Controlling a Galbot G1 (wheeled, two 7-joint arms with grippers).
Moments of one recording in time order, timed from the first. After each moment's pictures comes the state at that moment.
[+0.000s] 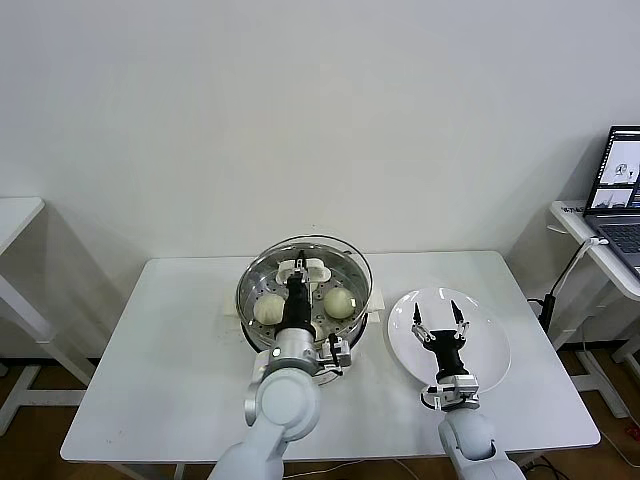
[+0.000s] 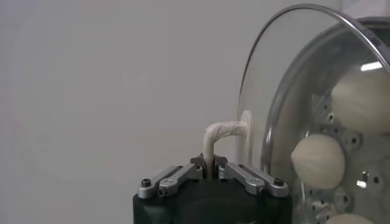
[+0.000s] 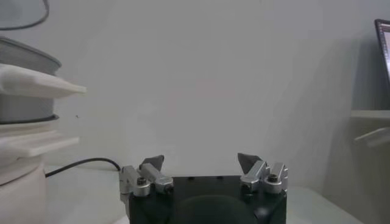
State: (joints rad) left arm 1.03 -1.53 0.02 -1.90 1.57 0.55 0.30; right arm -1.13 1.28 0.39 1.36 0.15 0.39 0.15
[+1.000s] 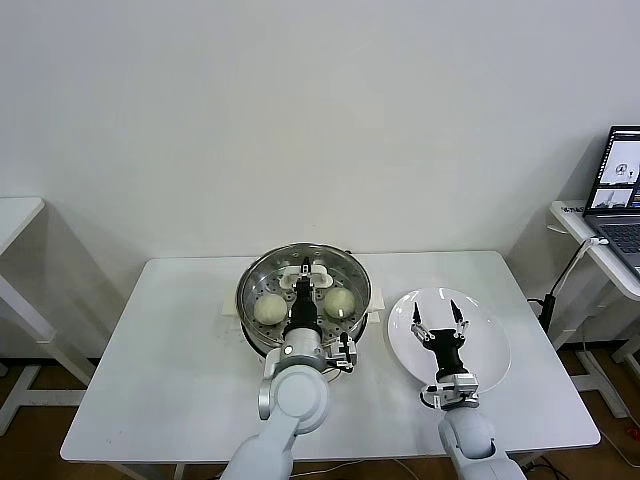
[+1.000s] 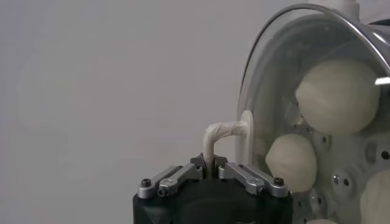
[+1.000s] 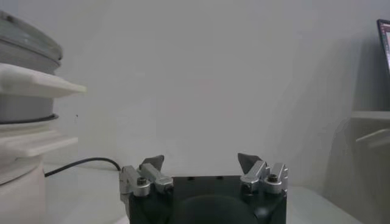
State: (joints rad) left arm 1.01 -1.56 0.01 -1.80 1.66 0.53 0.31; right arm -1.13 1.28 0.39 1.36 0.15 0.39 0.15
